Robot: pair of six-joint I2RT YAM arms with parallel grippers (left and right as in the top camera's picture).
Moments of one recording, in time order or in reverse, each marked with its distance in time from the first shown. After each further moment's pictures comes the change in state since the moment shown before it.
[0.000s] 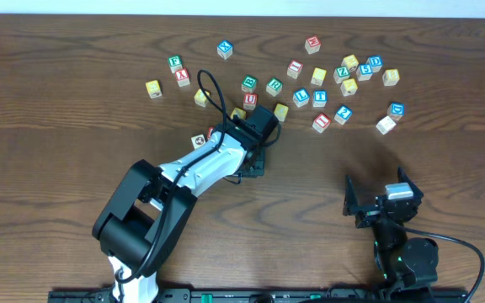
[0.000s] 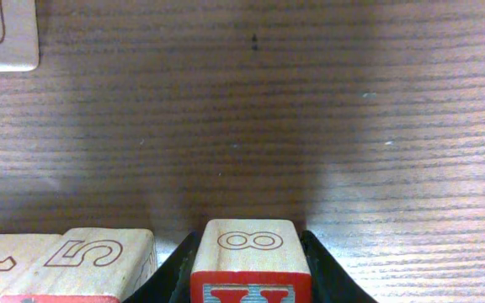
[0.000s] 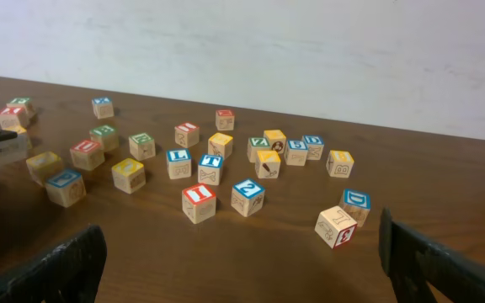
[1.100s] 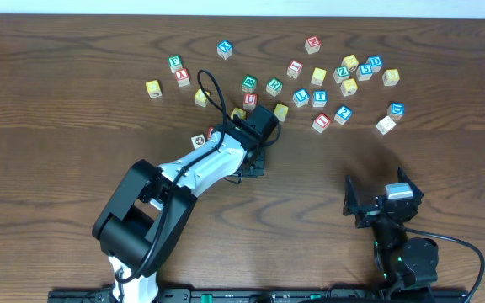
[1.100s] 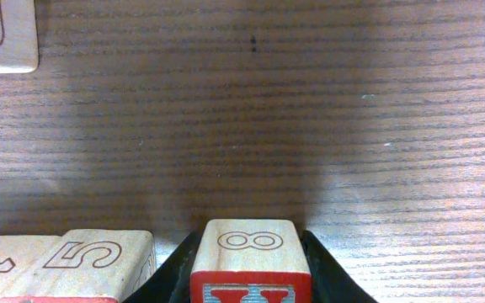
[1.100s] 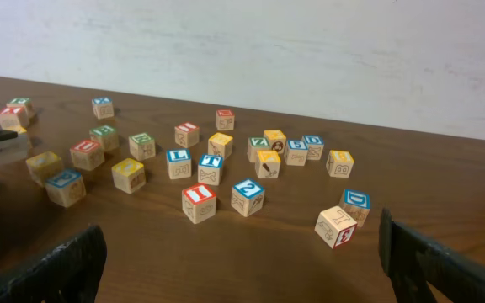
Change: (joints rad) left arm 0.000 0.000 0.000 0.003 0.000 0.000; right arm 0.000 0.000 0.000 0.000 0.000 0.000
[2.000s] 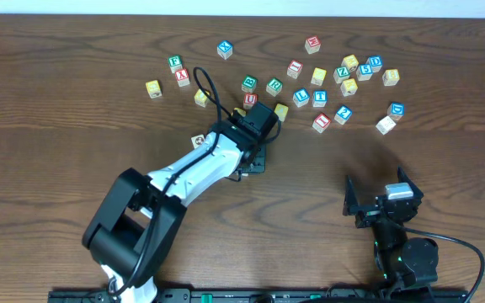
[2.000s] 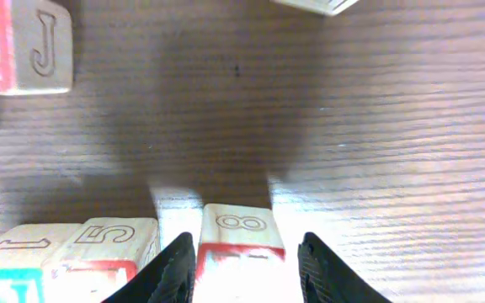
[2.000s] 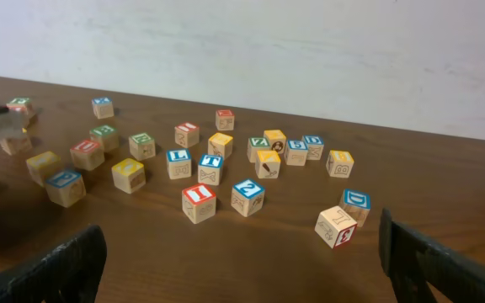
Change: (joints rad) left arm 0.000 -0.068 0.000 0.000 0.000 0.005; right arm 0.000 0.000 0.000 0.000 0.000 0.000
